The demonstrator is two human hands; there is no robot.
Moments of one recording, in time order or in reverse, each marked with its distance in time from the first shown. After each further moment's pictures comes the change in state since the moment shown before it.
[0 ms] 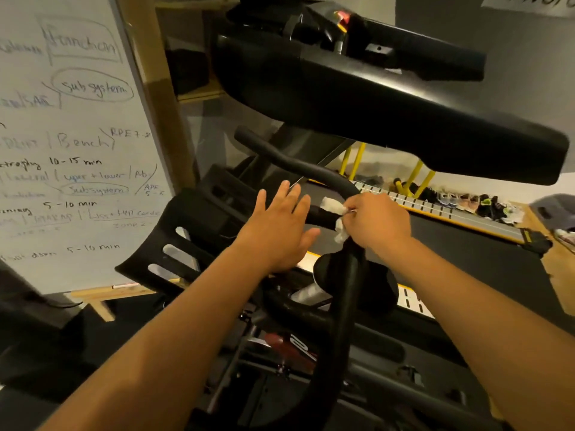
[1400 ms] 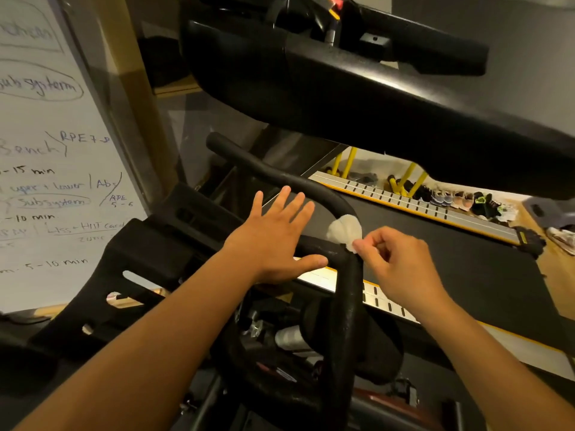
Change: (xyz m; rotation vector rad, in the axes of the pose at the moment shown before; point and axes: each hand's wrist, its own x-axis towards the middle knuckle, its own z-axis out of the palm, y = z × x) left_hand 0.083 -0.021 0.018 0.097 -0.096 0.143; right_hand -0.002 0.052 0.016 0.593 0.032 0.019
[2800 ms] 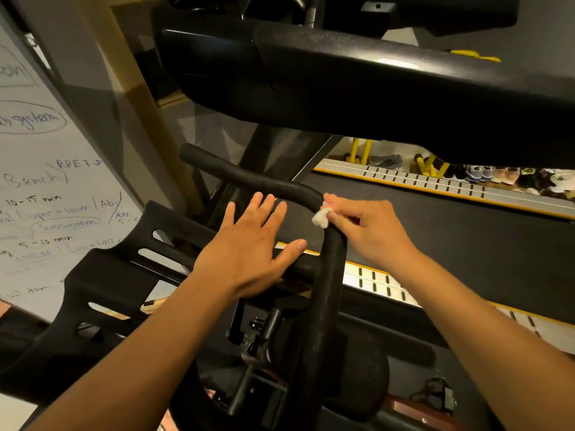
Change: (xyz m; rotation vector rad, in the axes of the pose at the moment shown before) left_hand 0.015 0.014 -0.001 -0.092 0.032 -0.213; right_hand 0.080 0.032 0.012 0.167 -0.147 -0.212
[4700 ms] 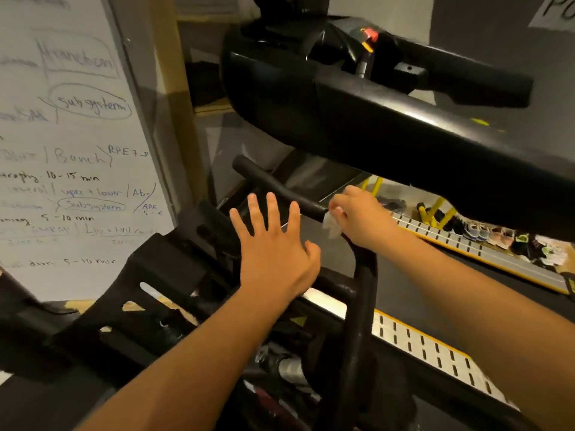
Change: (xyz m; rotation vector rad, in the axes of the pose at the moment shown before) left_hand -0.012 0.003 0.007 -0.051 0.282 -0.348; right_hand 0.075 -0.043 0.024 -0.762 -0.097 -0.230
